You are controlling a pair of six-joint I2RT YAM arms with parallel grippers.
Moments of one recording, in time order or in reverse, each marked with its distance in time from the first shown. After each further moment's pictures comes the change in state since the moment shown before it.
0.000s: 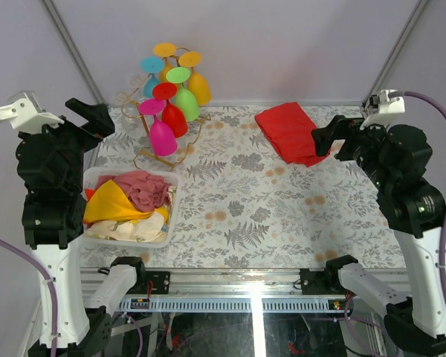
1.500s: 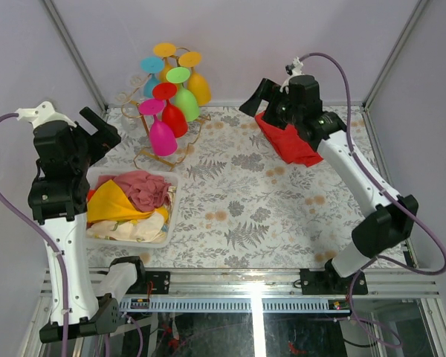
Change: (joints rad) left arm 0.148 0.085 -0.045 -0.280 0.127 -0.079; right arm 0.102 0.646 0.096 0.293 -0.217 0.491
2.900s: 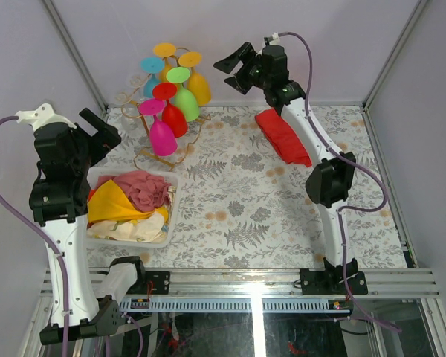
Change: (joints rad) left arm 0.000 -0.017 -0.020 0.014 -0.004 -0.026; right arm -0.012 0.678 0.766 0.151 -0.157 0.384
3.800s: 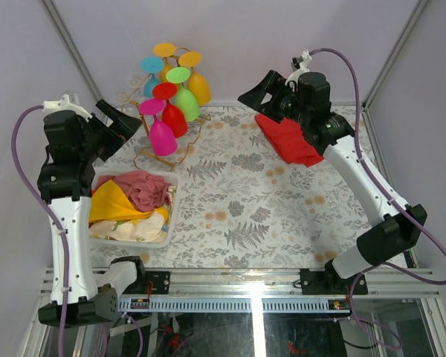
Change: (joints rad) left arm 0.000 0.086 -0.027 0.066 0.361 -0.151; right arm 0.015 -0.690 -0.743 -0.016 0.061 -0.264
